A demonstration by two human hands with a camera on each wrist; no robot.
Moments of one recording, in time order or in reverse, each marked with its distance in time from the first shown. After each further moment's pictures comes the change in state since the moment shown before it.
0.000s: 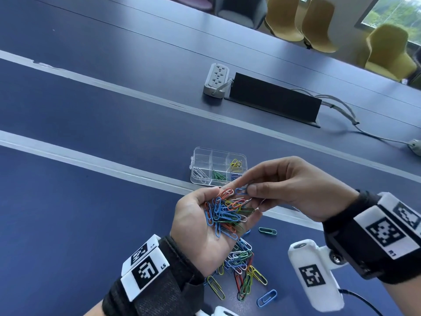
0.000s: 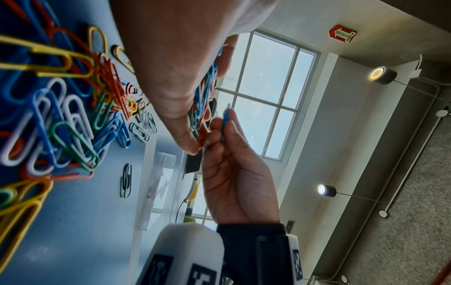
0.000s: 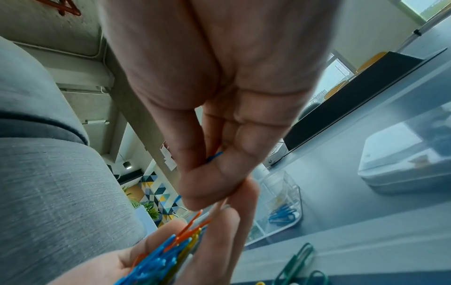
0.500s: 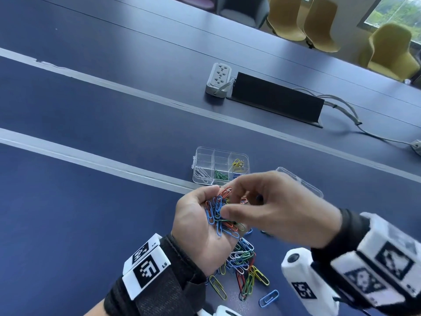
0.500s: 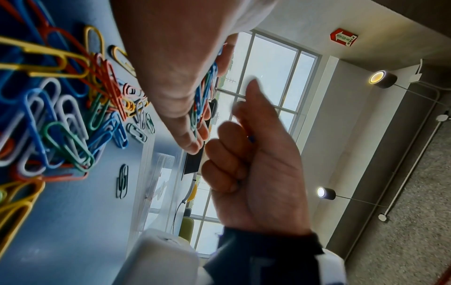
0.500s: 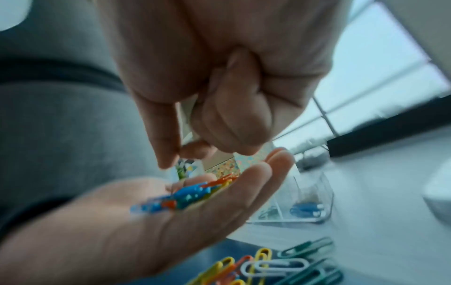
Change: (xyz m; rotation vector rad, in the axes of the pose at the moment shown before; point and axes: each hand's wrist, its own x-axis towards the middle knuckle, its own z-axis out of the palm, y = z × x) left_hand -0.001 0.001 0.004 -0.009 0.076 0.031; right_hand -0.010 -0.006 0.040 -0.608 0.089 -0.120
